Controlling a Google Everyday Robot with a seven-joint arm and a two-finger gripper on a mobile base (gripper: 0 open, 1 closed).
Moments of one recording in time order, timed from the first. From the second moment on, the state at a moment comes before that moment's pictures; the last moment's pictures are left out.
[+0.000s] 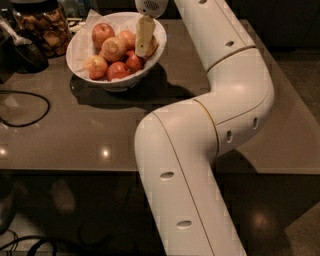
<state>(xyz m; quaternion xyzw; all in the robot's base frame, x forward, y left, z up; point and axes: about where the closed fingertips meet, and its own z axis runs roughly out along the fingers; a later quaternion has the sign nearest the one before) 0.775 0.036 0.964 -0.67 0.70 -0.03 0.24</state>
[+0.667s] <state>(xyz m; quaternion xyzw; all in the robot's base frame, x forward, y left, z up) 0.777 0.028 0.952 -0.66 0.71 -0.03 0.23</state>
